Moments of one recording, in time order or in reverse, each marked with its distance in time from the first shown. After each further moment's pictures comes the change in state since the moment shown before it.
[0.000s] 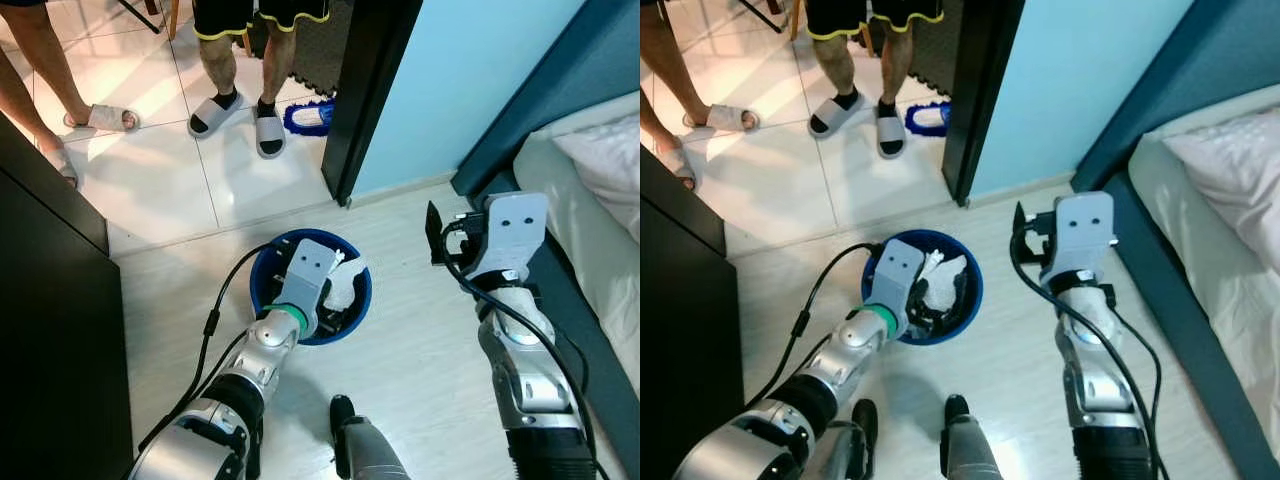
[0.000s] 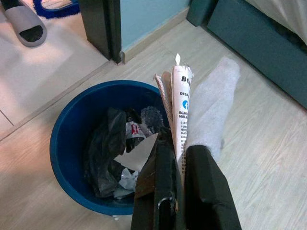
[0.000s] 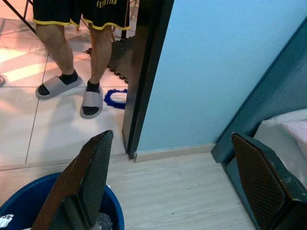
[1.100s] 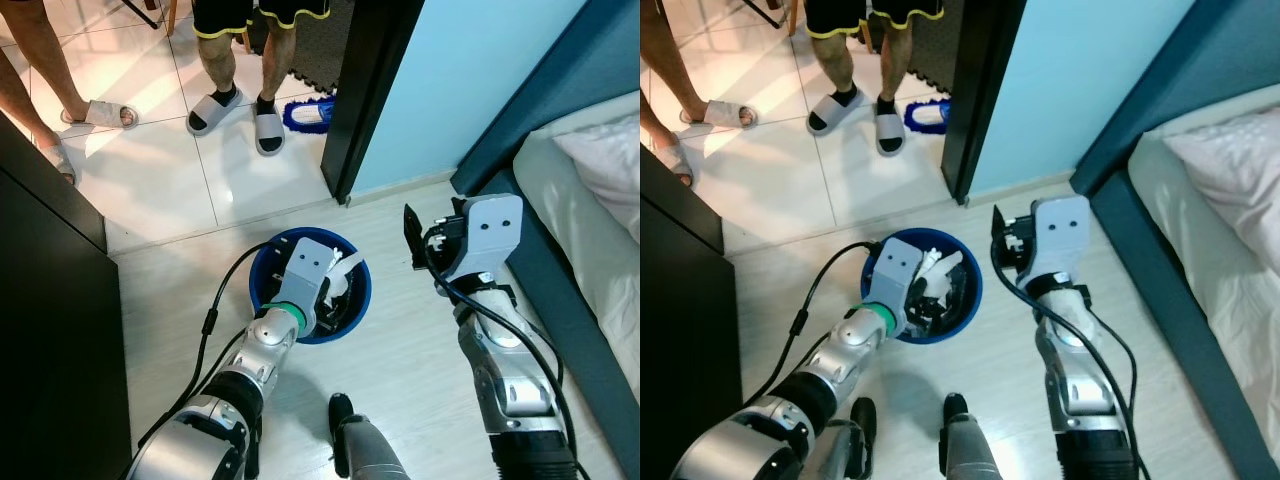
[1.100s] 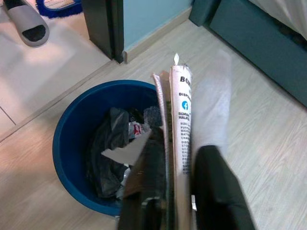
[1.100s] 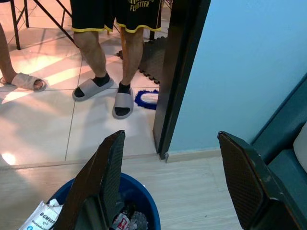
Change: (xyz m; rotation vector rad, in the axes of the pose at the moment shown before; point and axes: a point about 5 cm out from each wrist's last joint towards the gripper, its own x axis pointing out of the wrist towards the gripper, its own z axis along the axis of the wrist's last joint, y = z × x) left arm 0.001 0.003 0.001 0.007 -0.004 0.012; right arm -0.002 0.025 0.002 0.090 -0.007 0.112
